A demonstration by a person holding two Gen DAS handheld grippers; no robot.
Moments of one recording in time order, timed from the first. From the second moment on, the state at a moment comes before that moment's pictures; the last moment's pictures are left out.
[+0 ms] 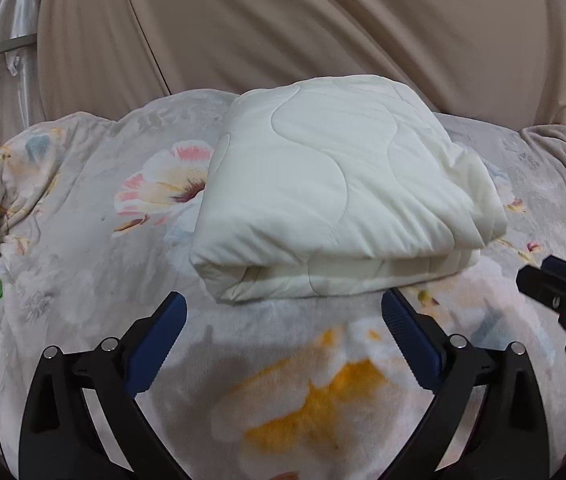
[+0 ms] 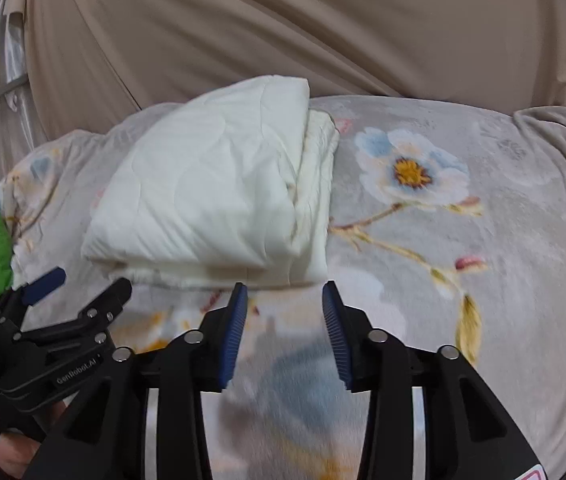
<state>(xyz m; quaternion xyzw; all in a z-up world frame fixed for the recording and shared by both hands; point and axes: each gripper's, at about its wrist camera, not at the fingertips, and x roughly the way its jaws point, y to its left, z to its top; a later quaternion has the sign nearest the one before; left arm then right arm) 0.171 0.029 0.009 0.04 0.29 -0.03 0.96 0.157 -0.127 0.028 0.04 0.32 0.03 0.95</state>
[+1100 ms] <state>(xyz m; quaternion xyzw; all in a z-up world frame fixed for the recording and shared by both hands) 0.137 0.018 -0.021 0.04 0.29 -0.01 0.96 0.123 -0.109 -0.023 0.03 0.35 -0.02 0.94</state>
